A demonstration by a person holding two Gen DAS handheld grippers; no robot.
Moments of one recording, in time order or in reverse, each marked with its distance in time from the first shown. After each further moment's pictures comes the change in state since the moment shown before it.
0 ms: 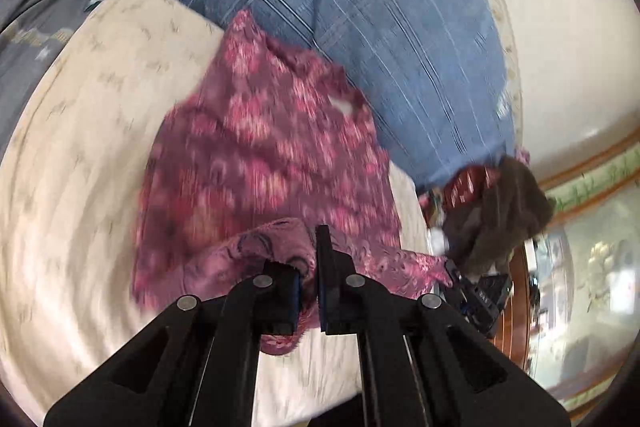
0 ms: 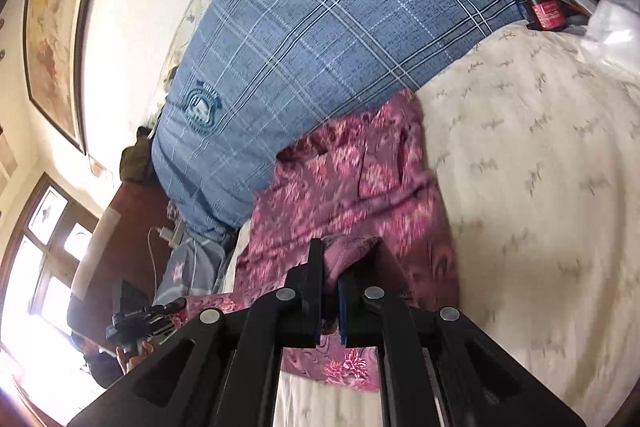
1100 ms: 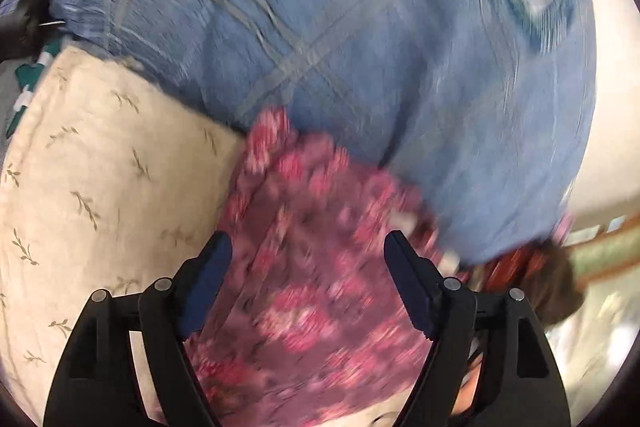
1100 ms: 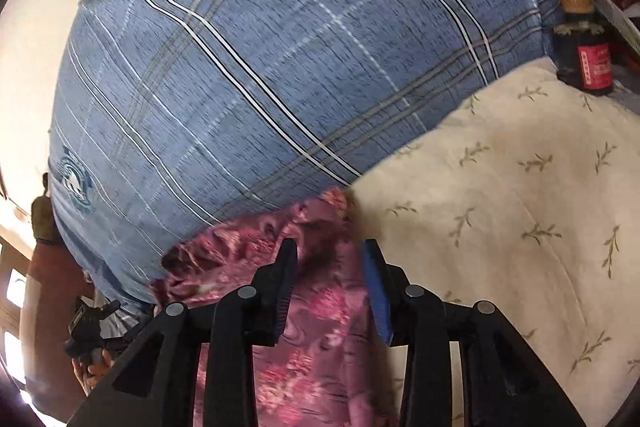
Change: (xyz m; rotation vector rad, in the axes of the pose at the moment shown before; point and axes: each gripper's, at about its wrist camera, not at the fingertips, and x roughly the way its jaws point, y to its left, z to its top) left arm 0.101 0.025 0.160 -0.067 0.080 0.155; right arm 0.135 -0.055 0.114 0.102 0.022 -0.275
